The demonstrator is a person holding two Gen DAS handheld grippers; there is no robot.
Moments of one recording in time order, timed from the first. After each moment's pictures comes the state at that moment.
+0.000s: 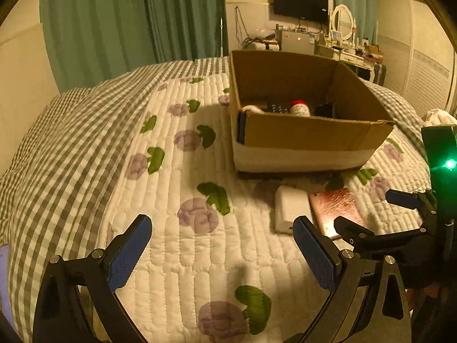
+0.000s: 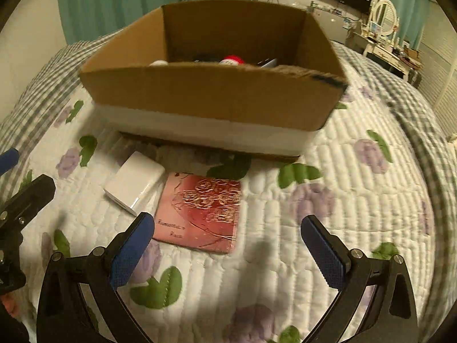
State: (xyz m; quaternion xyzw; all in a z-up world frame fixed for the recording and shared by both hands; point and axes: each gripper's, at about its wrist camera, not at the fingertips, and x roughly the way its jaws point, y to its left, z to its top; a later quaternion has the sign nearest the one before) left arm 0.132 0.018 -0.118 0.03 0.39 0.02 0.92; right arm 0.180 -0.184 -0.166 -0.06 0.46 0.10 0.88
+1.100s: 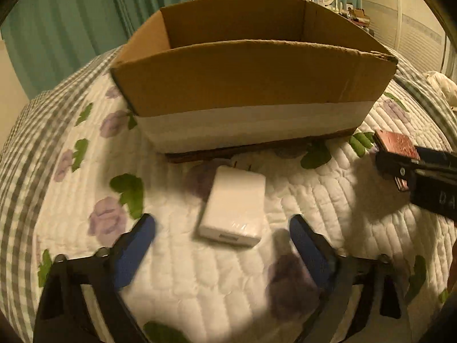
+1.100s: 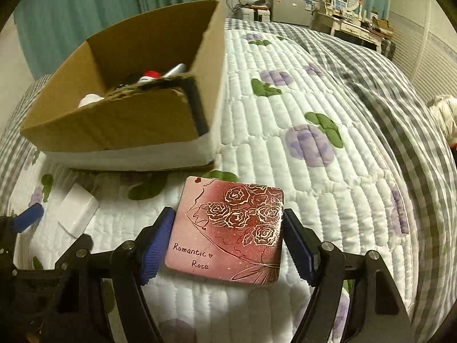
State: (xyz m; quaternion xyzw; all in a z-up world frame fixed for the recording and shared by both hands) left arm 0.183 -0.054 -0.169 0.08 0.44 -0.01 0.89; right arm 0.203 -0.269 -0.161 0.01 0.46 0.03 0.89
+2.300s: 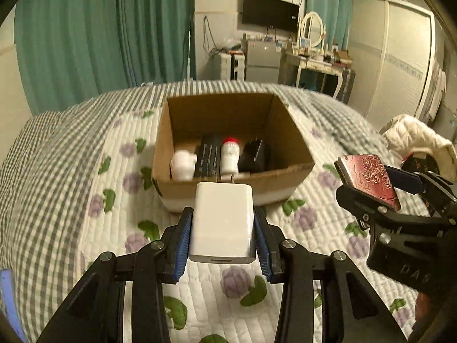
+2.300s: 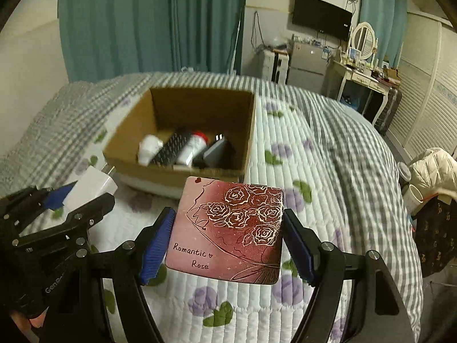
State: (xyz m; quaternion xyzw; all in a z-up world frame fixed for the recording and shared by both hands) left arm 0.132 -0.059 -0.035 0.02 0.37 -0.06 0.93; right arm 0.135 -0.242 -0.031 -0.05 0.38 0.08 0.92
